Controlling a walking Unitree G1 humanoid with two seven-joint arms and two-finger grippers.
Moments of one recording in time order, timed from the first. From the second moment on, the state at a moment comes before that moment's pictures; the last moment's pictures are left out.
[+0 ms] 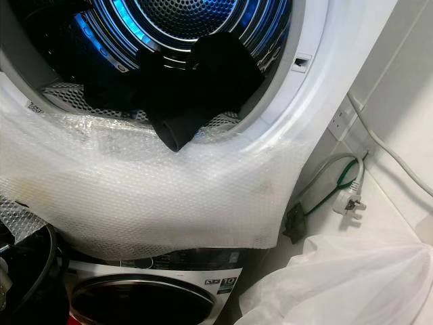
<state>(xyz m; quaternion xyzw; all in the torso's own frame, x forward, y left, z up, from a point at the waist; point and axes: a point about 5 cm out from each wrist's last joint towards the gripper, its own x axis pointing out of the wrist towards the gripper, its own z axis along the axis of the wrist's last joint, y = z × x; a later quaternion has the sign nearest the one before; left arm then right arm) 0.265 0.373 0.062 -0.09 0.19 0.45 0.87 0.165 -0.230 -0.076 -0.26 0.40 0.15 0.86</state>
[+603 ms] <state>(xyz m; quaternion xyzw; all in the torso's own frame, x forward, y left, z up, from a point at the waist) 0.249 0.386 0.060 -0.14 0.18 0.52 0.82 0.179 -0.219 -0.074 -0.25 0.40 0.14 0.87</state>
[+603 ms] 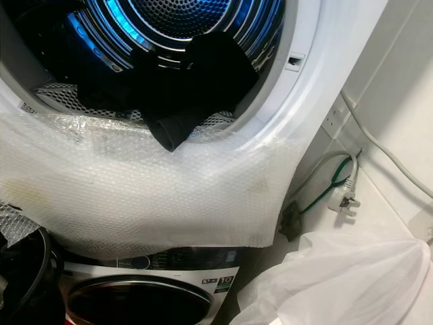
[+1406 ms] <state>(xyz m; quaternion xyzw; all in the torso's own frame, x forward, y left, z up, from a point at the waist) 0.241 0.389 0.055 -0.16 0.18 0.54 0.81 0.175 -0.221 -0.076 -0.24 0.41 0.14 0.87</state>
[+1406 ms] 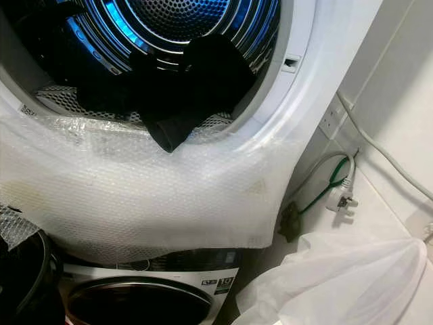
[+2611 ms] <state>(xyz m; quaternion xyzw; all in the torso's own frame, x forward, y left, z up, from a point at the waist) 0.245 0.385 0.056 -0.16 0.17 0.54 0.81 0.169 -0.218 -0.079 -0.23 0.42 0.15 0.86</state>
